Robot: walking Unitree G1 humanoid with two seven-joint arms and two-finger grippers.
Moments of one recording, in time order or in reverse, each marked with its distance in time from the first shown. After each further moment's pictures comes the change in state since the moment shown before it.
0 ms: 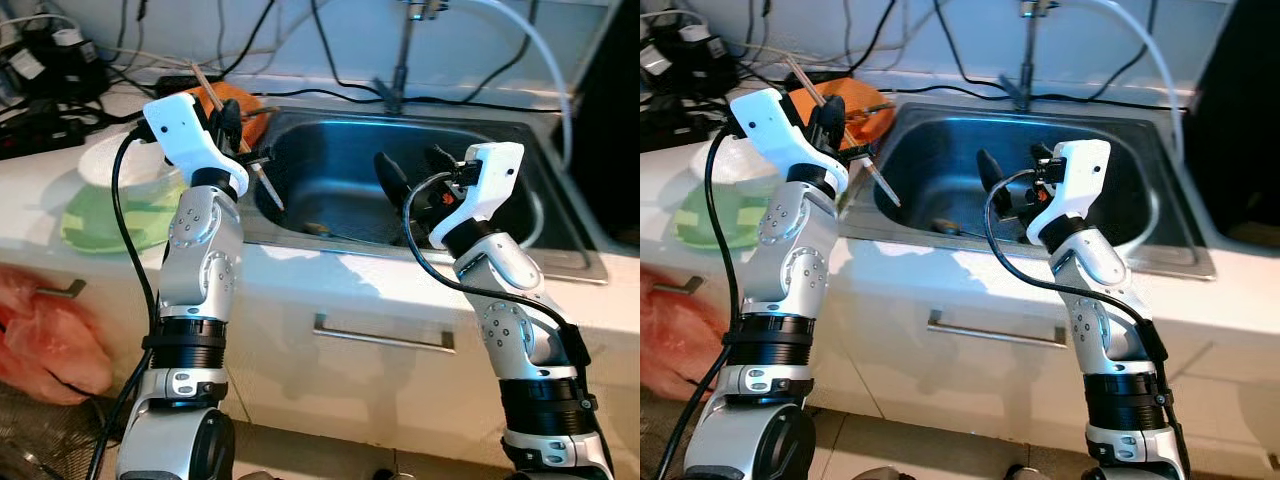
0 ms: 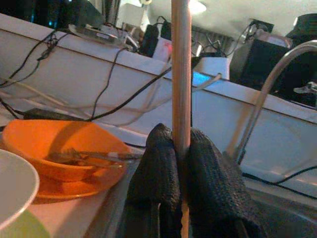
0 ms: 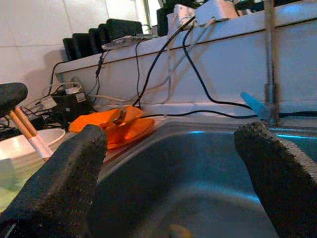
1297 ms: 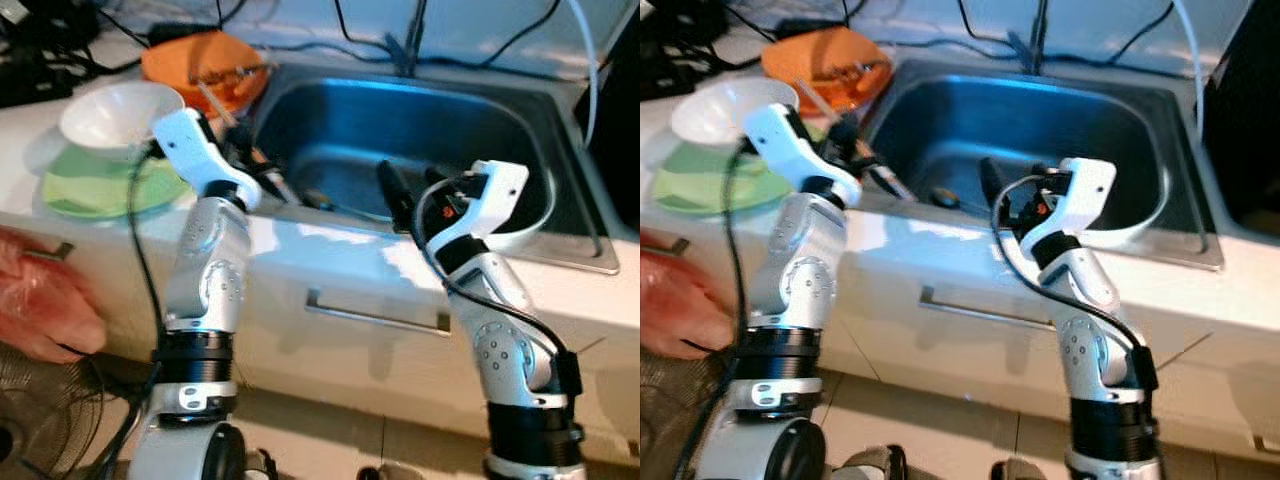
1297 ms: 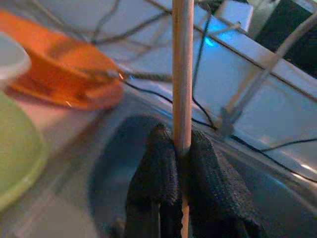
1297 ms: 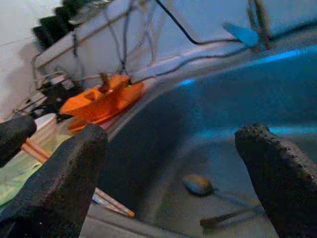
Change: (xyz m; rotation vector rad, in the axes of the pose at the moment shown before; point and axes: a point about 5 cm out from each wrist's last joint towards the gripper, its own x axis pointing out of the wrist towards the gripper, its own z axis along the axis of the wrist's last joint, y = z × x) left arm -0.011 -0.013 -0.014 -0.203 0.094 -0.038; right arm -0.015 0.013 -0.010 0.229 0.012 -0.139
